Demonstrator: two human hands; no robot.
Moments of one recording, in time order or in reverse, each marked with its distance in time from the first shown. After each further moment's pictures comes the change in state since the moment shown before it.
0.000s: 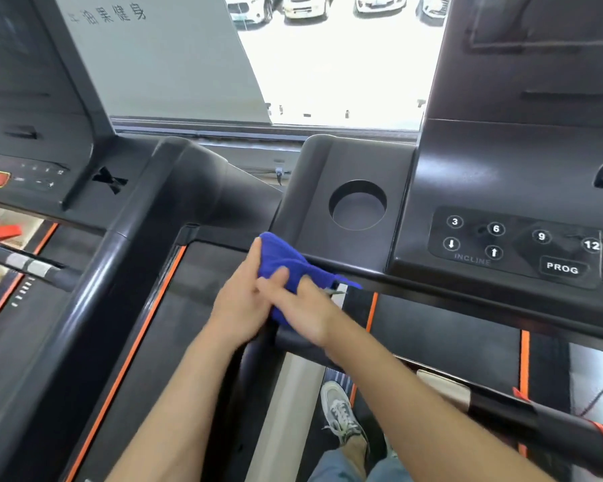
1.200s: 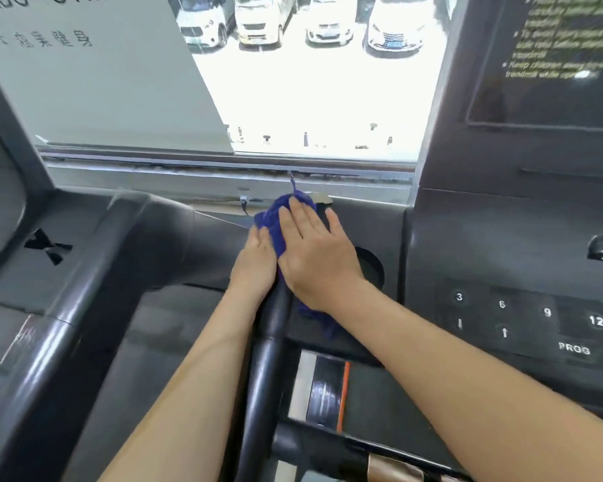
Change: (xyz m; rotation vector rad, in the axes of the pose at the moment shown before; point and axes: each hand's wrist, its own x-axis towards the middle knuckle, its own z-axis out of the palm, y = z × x) left_hand 0.162 0.059 -0.002 -0.095 0.049 -0.071; right_hand 0.100 -0.075 -0.087 -1.102 0.588 -0.546
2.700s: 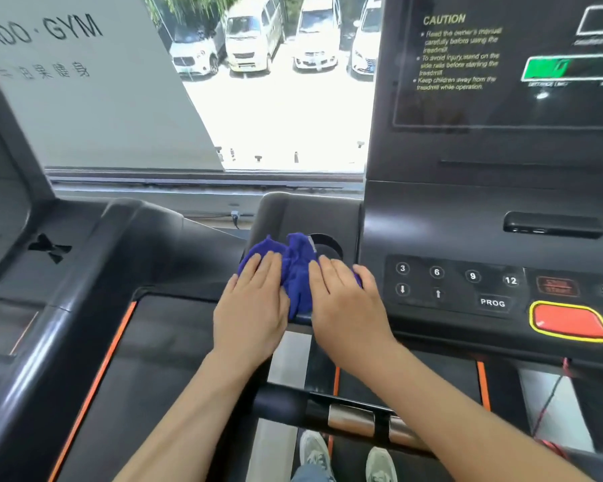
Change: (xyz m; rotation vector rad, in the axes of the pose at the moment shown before) left_hand -0.107 -0.018 0.012 0.800 0.031 0.486; right_hand -0.132 0.018 -0.017 -0.170 0.078 0.114
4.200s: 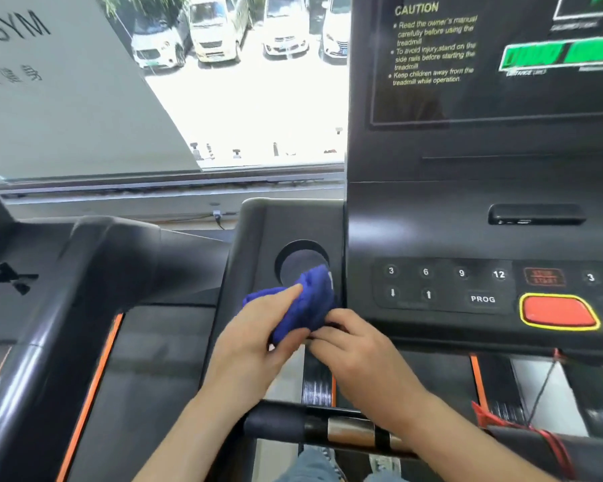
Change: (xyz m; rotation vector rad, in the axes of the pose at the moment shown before) left_hand -0.017 0.007 -0.003 -0.565 0.139 0.231; right_hand -0.041 0.018 -0.005 0.298 0.230 -0.315
